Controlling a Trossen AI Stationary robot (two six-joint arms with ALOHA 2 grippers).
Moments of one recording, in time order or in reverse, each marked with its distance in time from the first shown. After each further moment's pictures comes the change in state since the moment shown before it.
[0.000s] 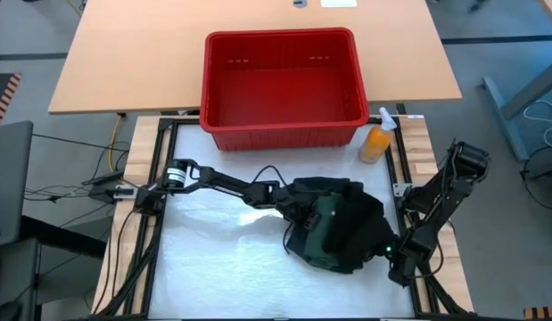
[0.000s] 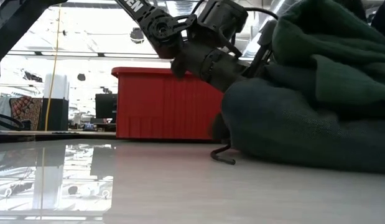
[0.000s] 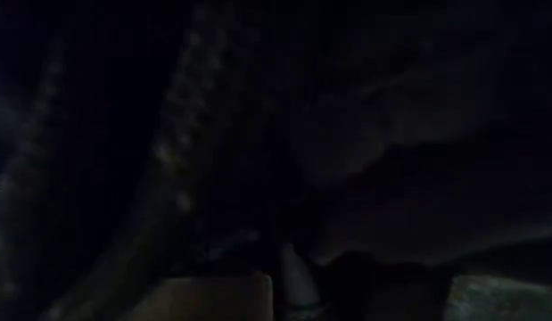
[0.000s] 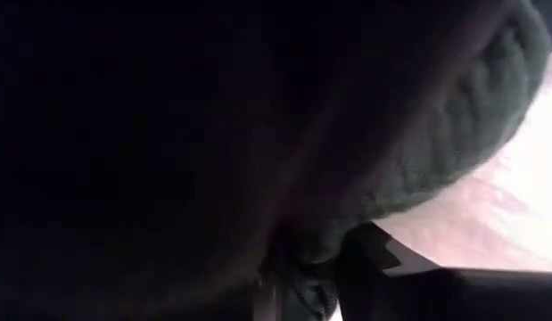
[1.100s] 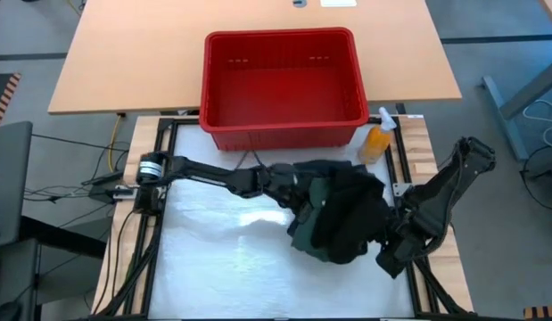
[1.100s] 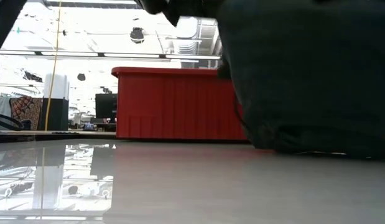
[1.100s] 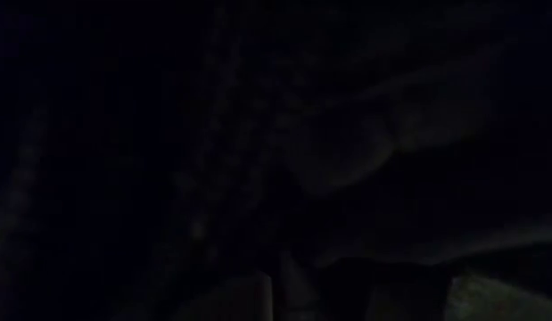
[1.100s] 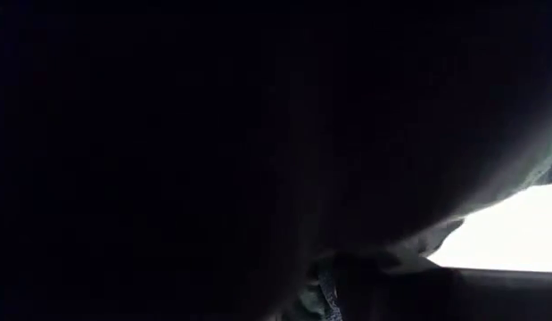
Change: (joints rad) left arm 0.022 -0.262 0.004 0.087 0.024 0.206; right arm -0.293 -0.104 0.686 -0.691 -0.059 -0.452
